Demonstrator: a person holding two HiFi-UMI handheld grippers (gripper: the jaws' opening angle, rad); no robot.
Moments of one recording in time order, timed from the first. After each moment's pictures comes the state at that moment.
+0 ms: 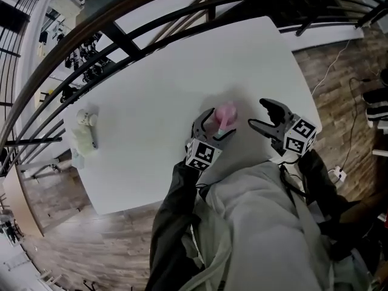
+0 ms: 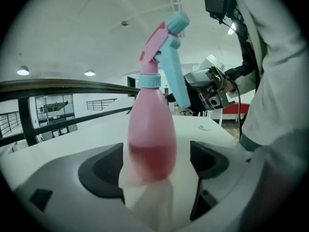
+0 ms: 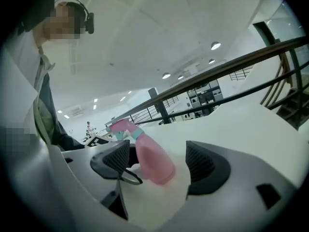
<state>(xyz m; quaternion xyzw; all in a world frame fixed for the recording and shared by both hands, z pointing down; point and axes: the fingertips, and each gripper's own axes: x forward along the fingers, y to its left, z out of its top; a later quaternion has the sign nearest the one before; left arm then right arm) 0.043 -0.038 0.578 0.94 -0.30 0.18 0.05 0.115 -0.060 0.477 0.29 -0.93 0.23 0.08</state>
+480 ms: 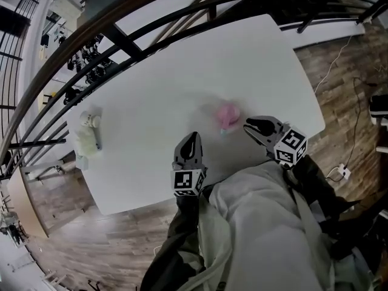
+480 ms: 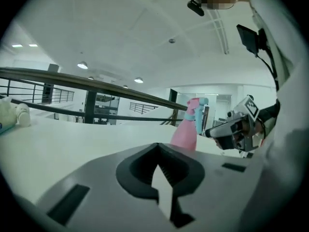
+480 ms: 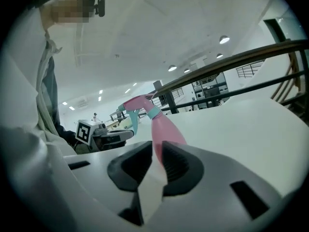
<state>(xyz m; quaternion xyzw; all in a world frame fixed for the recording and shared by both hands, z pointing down) -0.075 -0.003 0.524 0.84 -0.52 0.06 0.15 0.081 -0.017 0.509 0.25 -0.93 0.22 0.12</state>
